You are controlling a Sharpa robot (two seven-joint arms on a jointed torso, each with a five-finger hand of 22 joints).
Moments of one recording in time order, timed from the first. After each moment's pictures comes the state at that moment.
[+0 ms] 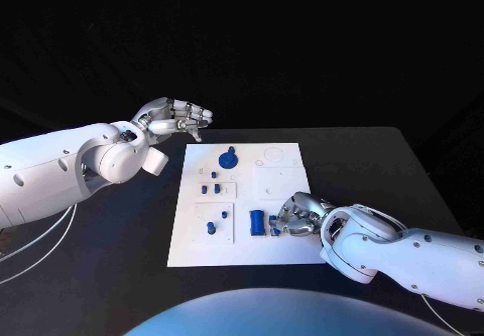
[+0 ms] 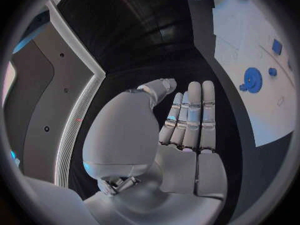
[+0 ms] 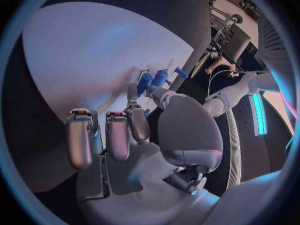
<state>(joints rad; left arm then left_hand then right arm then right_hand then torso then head) 1.18 -0.96 0.02 1.47 -0.29 -0.10 0.23 1.41 -0.18 0.52 0.02 0.35 0.81 0.21 0.27 0.21 0.76 0.18 0.50 0.08 0.90 0.10 1.13 0.35 0.17 0.75 0.19 1.00 0.59 0.99 -0.84 -0.15 1.79 -1.27 -0.42 -0.51 1.02 -0.18 0.55 0.21 0.12 1.04 0.05 0.38 0.71 1.46 -0.02 1.29 1.31 1.46 -0.08 1.49 1.31 0.03 1.47 0.03 1.46 1.31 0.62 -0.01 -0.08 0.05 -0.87</state>
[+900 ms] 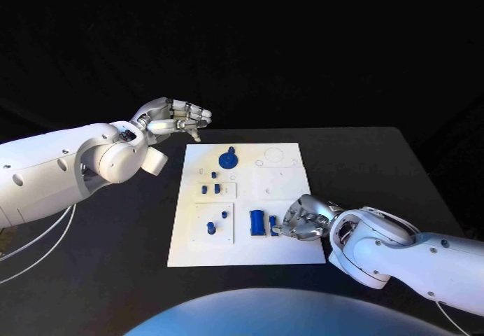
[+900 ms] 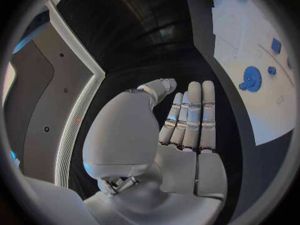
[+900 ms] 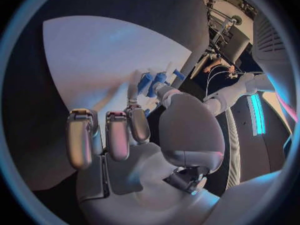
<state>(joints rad) 1.18 -0.96 0.02 1.47 -0.29 -0.09 0.23 1.41 -0.18 0.52 0.02 0.35 0.81 0.21 0.27 0.21 0.76 0.18 0.50 0.08 0.90 0.10 1.13 0.35 0.17 0.75 0.19 1.00 0.59 0.99 -0.90 -0.16 1.84 -1.28 -0.40 -0.50 1.03 -0.22 0.41 0.25 0.12 1.04 0.05 0.39 0.70 1.46 -0.02 1.29 1.31 1.46 -0.08 1.49 1.31 0.03 1.47 0.03 1.46 1.31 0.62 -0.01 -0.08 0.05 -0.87</state>
